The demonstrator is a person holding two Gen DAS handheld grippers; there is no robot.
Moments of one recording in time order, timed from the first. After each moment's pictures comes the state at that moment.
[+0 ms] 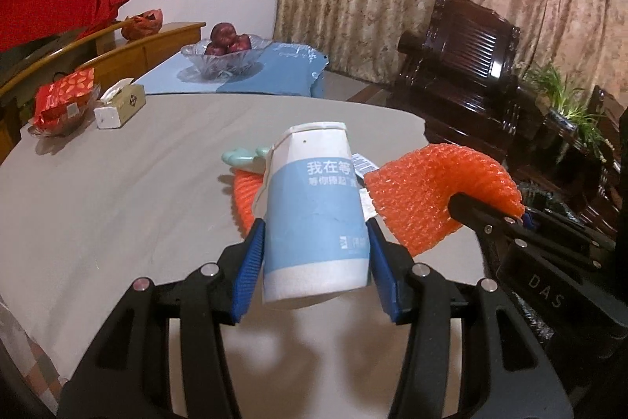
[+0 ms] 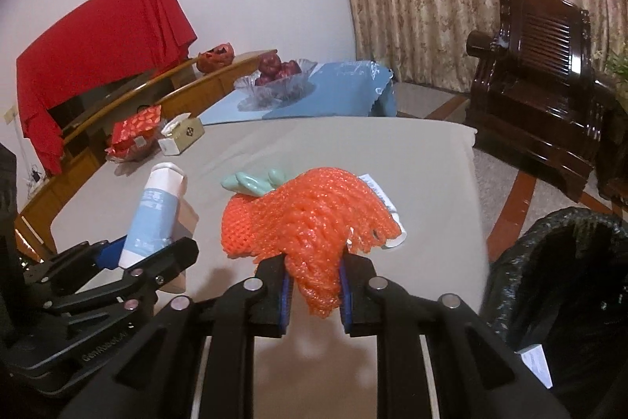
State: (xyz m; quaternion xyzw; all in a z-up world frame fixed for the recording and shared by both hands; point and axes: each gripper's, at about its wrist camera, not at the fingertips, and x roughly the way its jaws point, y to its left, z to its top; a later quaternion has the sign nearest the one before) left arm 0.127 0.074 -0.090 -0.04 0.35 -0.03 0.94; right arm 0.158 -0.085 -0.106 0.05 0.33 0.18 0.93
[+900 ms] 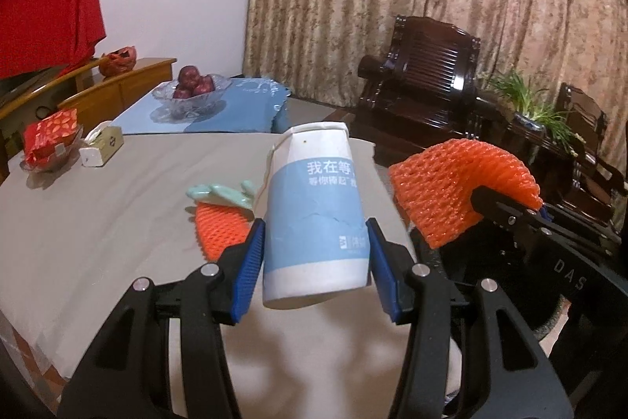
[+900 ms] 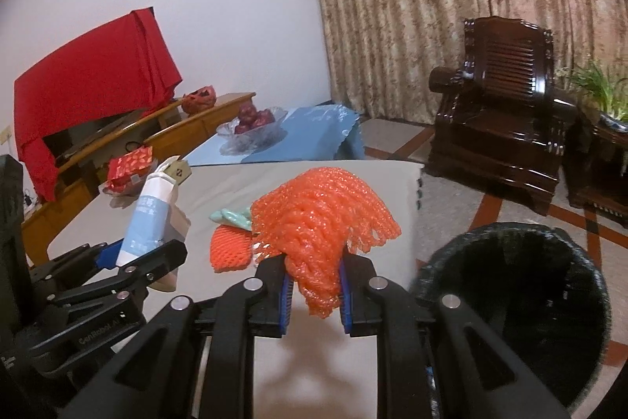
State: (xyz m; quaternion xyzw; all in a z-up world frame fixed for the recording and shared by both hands) left arm 0.076 0.019 -0.043 -0.03 0.30 -0.08 0.95; right arm 0.088 -0.155 -0.051 0.06 0.26 0.13 0.95
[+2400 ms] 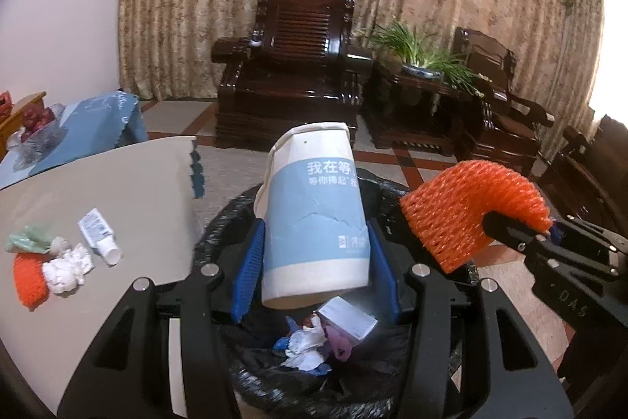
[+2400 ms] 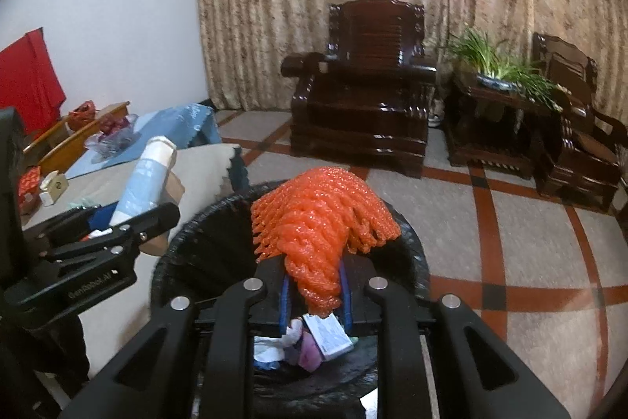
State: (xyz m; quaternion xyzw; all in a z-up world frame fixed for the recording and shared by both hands) left arm 0.108 -0.223 -0.095 0.03 0.31 -0.28 0.91; right arm 0.042 -0.373 -0.088 0.08 0.29 -0.08 0.95
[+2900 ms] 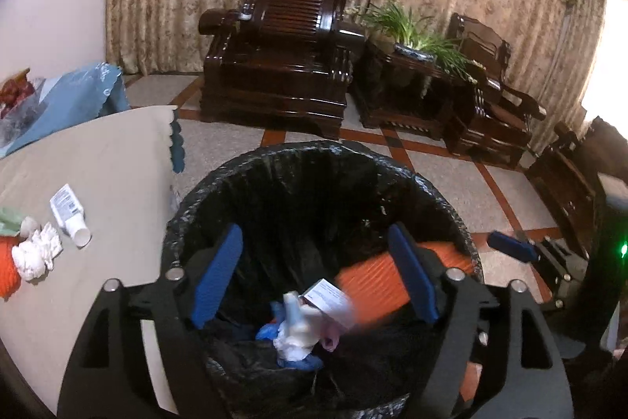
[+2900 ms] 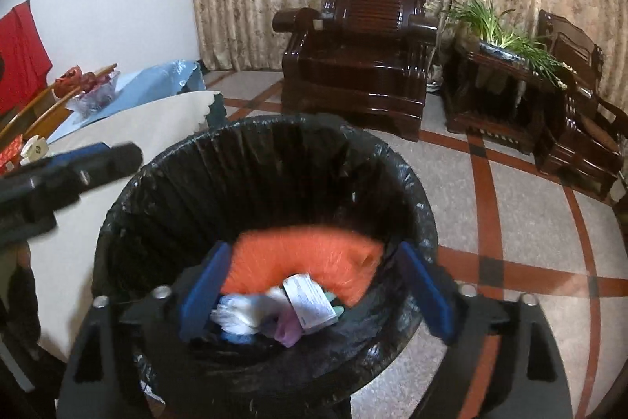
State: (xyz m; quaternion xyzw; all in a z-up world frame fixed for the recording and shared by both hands) left arm 0.131 -0.222 -0.126 0.01 0.35 -0.30 0.89; right arm 0.057 -0.382 -0.156 0.07 0.36 -0.08 0.93
